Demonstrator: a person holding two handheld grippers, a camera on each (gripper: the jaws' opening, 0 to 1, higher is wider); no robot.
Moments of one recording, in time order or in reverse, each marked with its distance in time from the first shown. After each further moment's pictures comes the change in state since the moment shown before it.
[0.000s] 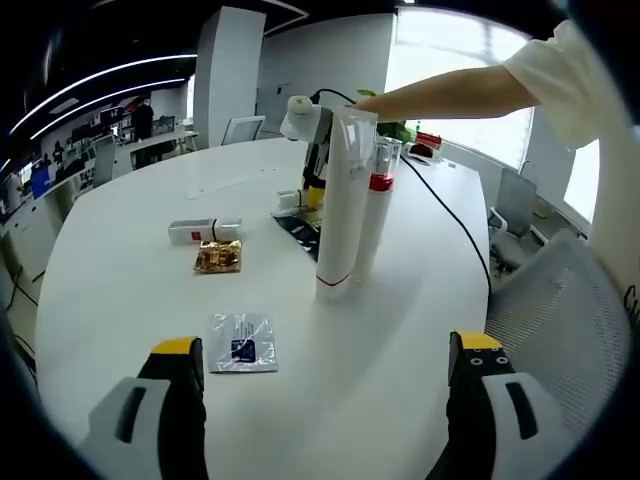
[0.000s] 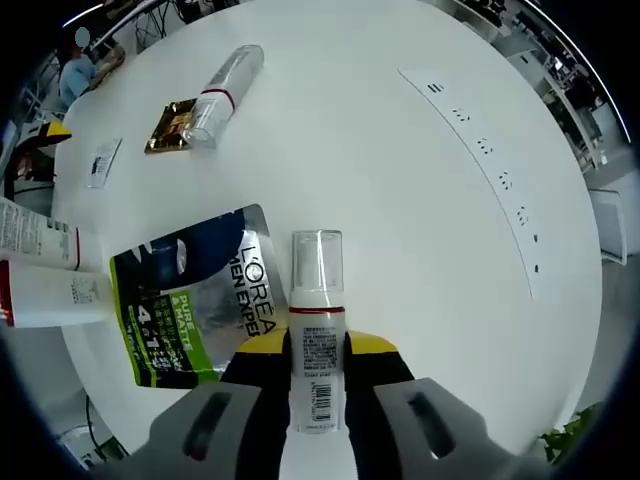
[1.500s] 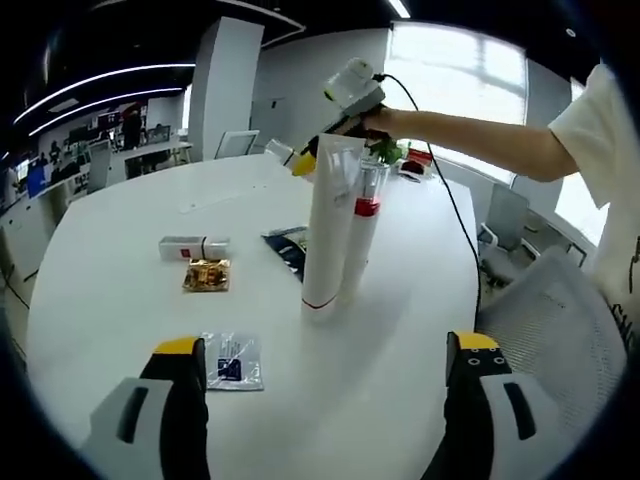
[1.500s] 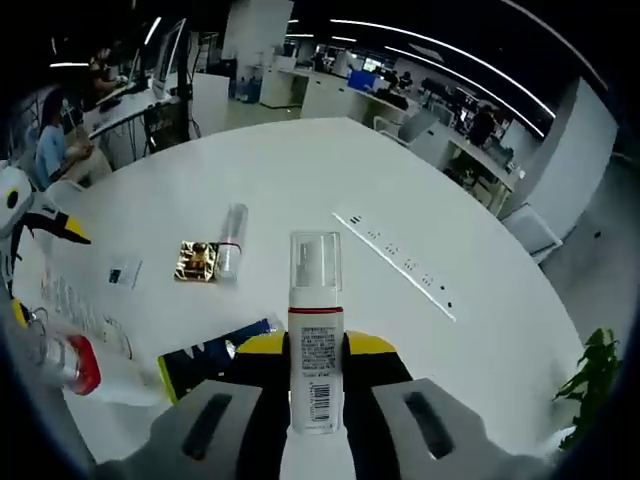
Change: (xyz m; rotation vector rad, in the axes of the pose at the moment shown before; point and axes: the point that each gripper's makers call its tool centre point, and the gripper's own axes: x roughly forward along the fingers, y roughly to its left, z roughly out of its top) left arm -0.001 -0.006 0.019 -0.030 -0.085 -0.057; right arm -0.128 0.032 0.050 0.174 -0.567 -0.320
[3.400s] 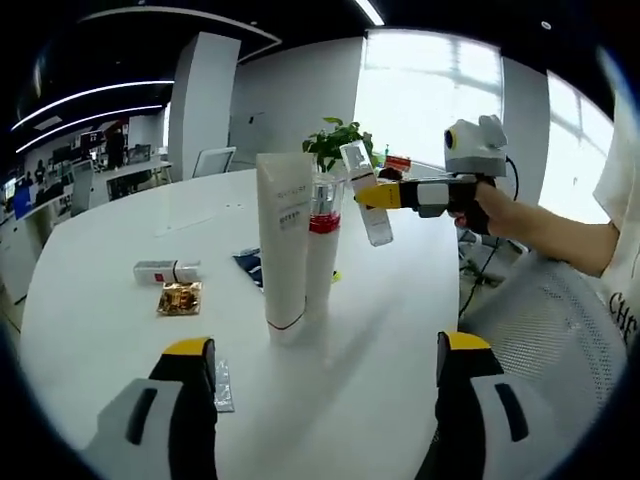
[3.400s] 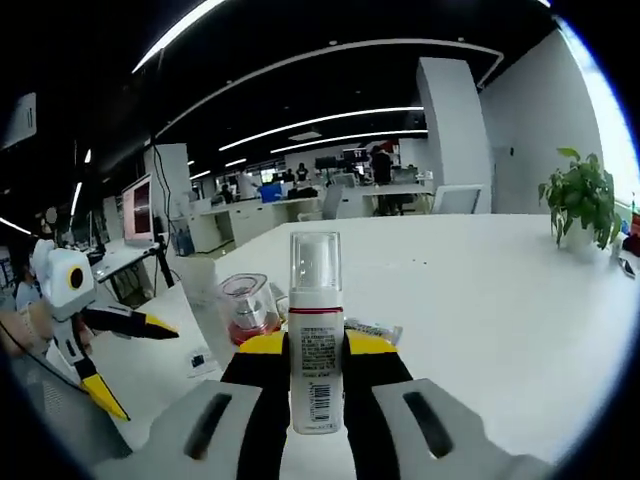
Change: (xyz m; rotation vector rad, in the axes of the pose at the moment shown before) left arm 0.007 -0.038 0.011 0.077 -0.049 -0.062; right arm -0.120 0.115 -0.050 0.506 -0.465 -0.228
